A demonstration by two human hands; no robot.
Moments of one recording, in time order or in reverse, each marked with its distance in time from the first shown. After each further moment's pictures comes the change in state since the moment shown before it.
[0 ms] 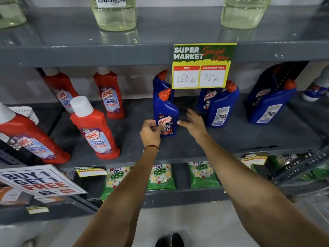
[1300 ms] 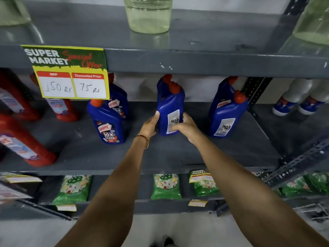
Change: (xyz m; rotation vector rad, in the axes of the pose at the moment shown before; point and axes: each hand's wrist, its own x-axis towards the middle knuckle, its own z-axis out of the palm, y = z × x) left_hand -0.015 0.057 0.189 -0.184 -0.497 -0.325; right_hand 0.054 0.002 -0.177 -0.089 -0.186 0.031
